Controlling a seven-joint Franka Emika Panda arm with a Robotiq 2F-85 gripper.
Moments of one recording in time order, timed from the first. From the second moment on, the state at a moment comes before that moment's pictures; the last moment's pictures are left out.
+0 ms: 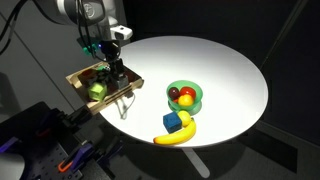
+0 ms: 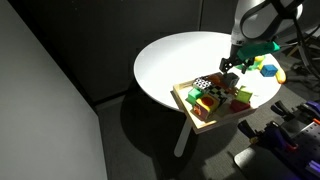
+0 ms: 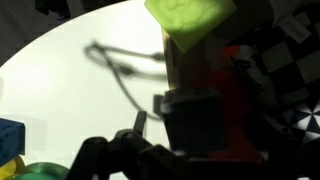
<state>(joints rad) 0.09 0.22 0.00 -2.42 -0.05 2.53 0.43</state>
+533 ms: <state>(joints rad) 0.11 0.26 -0.02 -2.41 -0.05 2.53 0.44</state>
